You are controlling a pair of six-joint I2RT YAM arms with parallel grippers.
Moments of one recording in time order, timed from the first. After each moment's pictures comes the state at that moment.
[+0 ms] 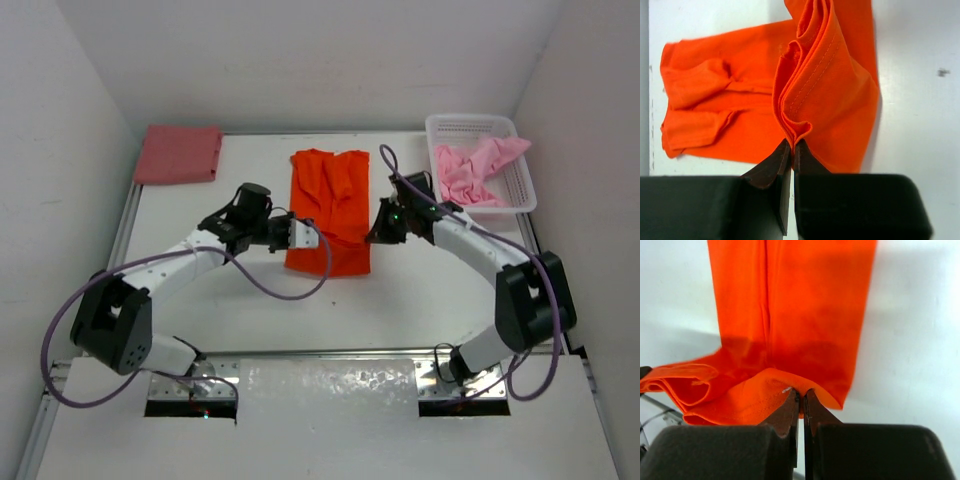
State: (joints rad) left arm -0.49 1.38 0.89 -0.26 0.60 1.04; right arm 0.37 1.51 0.95 -0.36 -0.25 0.57
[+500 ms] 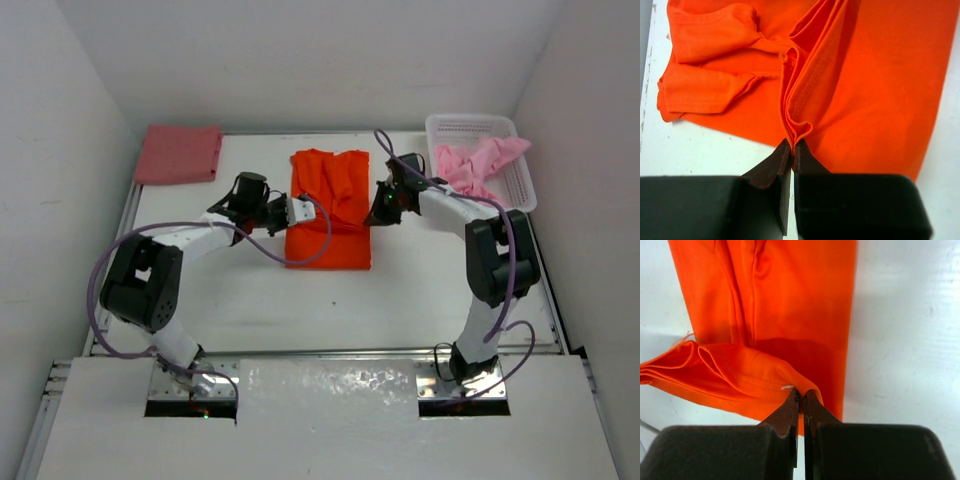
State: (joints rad) left arm -0.37 1.62 0.97 -0.07 0.56 0.93; right arm 0.29 1.84 1.21 -0.36 -0.27 0.54
